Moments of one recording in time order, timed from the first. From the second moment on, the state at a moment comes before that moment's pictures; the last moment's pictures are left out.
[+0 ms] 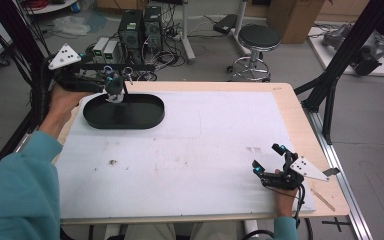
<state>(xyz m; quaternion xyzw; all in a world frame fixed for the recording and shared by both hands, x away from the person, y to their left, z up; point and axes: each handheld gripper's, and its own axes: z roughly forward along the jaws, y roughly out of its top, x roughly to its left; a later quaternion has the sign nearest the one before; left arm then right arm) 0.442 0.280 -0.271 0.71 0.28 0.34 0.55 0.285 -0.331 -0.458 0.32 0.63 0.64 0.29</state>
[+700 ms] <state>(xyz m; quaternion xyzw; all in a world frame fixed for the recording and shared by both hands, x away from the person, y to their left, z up) 0.317 0.299 -0.376 0.67 0.28 0.34 0.60 0.284 -0.331 -0.458 0.32 0.63 0.64 0.29</state>
